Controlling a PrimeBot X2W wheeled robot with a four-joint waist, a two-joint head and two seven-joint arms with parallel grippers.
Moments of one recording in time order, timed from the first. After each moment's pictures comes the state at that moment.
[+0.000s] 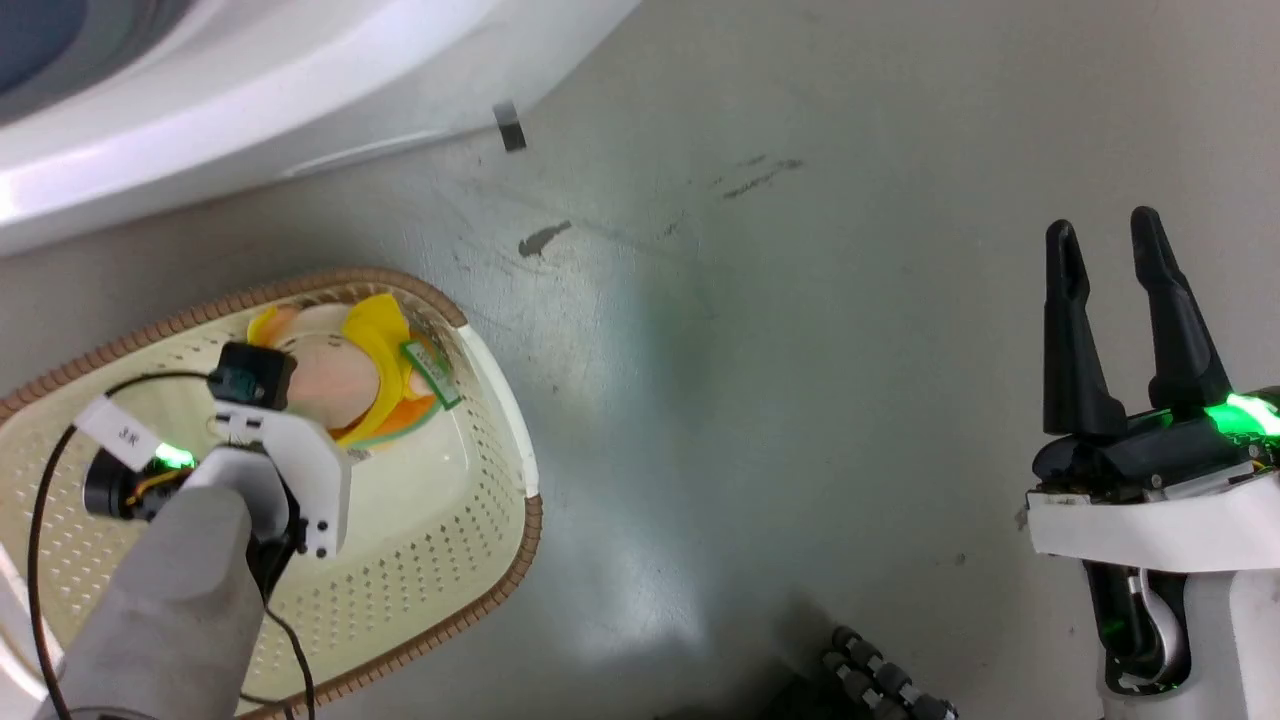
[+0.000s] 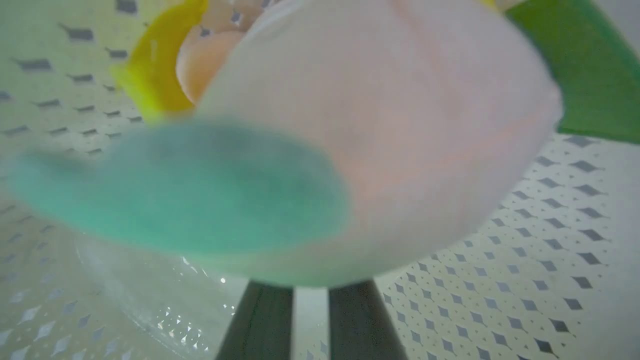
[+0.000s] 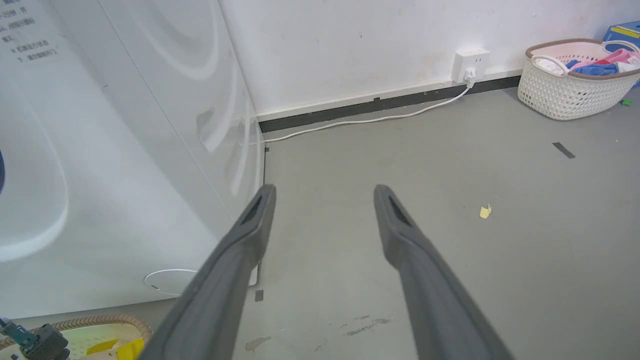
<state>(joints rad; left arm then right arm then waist) -0.82 0.34 -0.53 1.19 -0.42 -0.12 -0.05 -0.26 -0.05 0.01 -0.14 0.36 0.13 -0.25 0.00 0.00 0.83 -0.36</state>
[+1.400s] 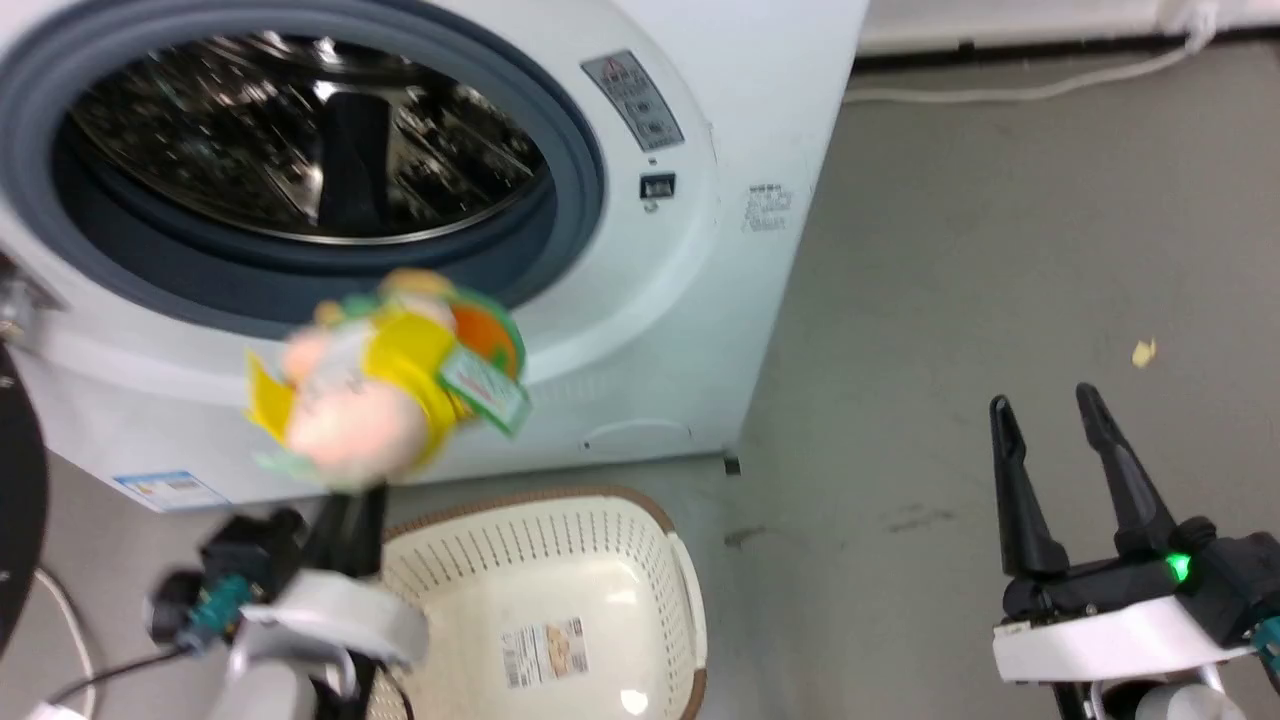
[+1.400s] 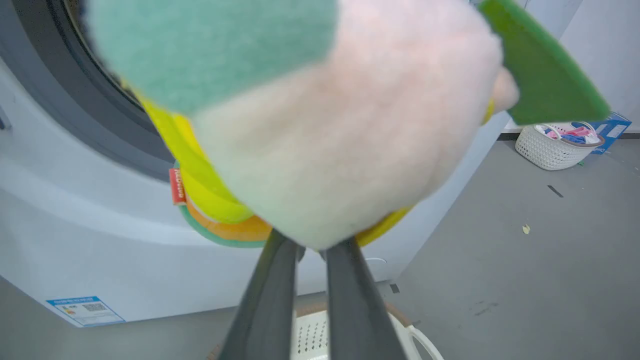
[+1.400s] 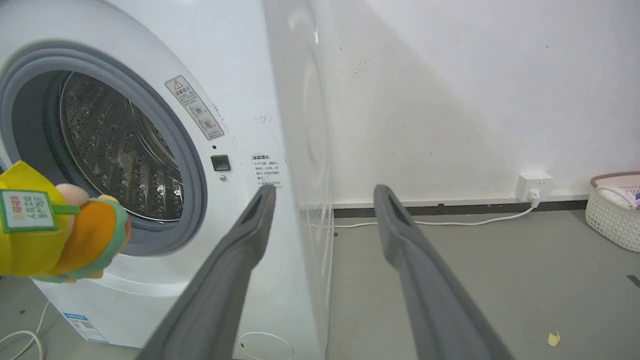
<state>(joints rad) -0.17 0.20 -0.12 0.29 -0.30 -0.06 -0.26 -0.05 -0.05 0.01 -0.08 0.17 0.13 -0.26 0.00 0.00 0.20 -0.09</state>
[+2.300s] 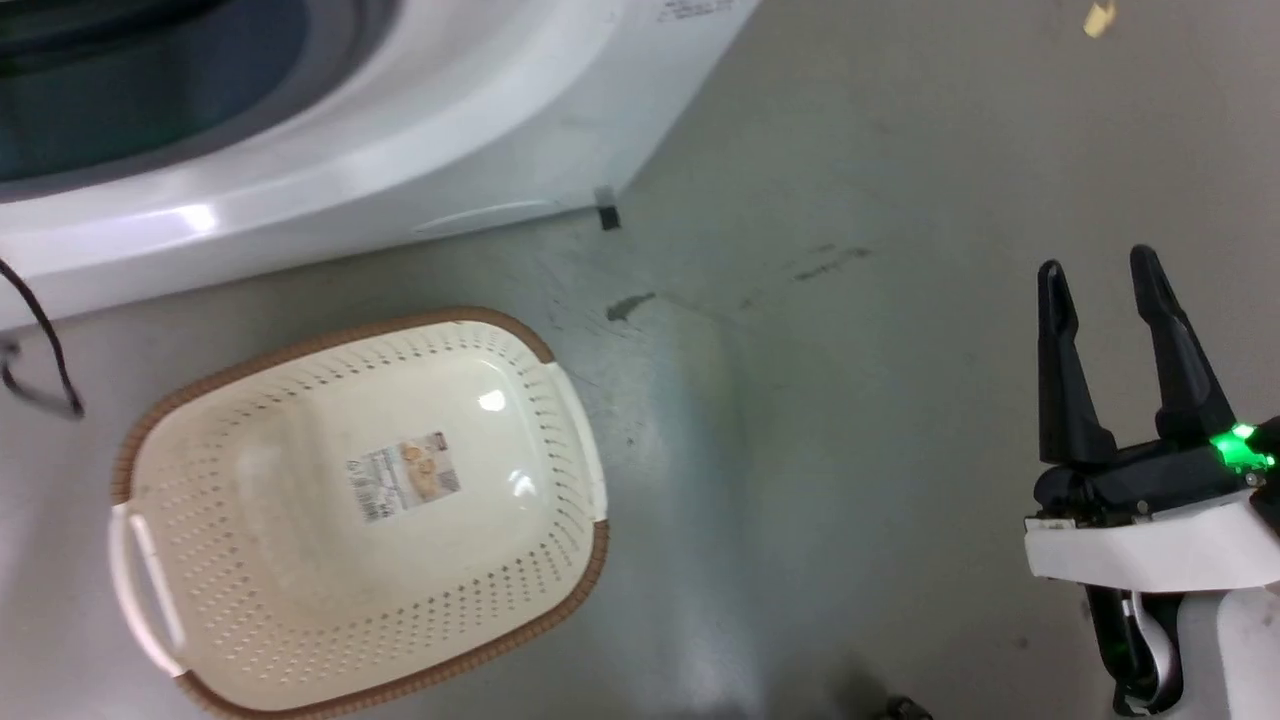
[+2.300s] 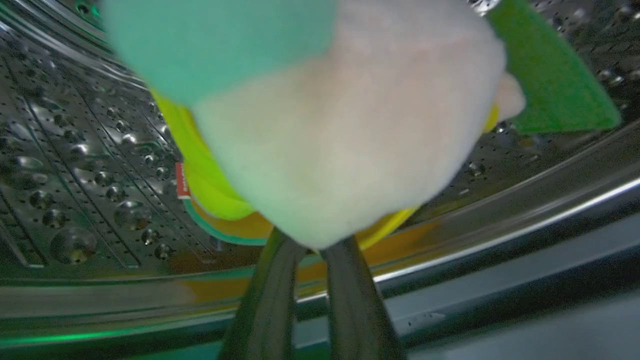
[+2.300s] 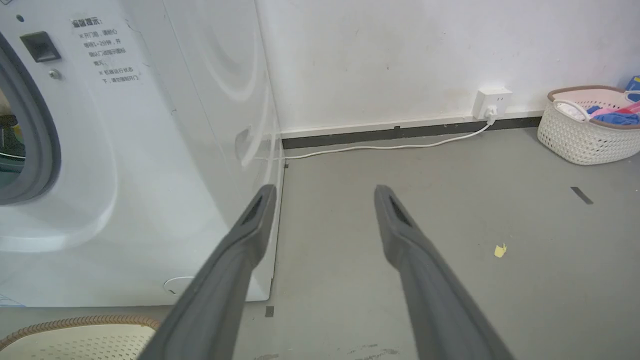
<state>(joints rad) -1.07 0.60 -0.09 0.61 -0.25 -0.13 0.17 -0.22 -0.05 -0.02 -0.12 0.23 0.13 -0.26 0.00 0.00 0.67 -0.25</state>
